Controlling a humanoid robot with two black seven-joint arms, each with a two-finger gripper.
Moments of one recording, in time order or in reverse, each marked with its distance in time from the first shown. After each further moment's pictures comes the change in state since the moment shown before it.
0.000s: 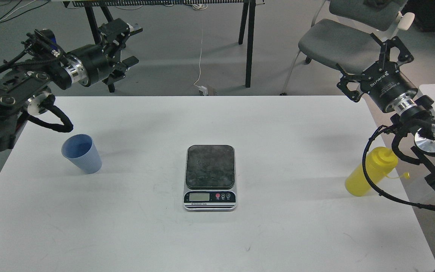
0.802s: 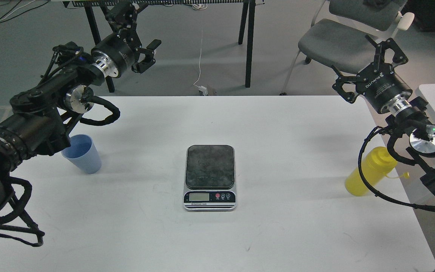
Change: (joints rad) left arm 0.009 -0.257 -0.104 0.148 -0.617 0.066 0.051; right arm 0.002 0.017 -0.004 -0.004 0.000 0.000 -0.001
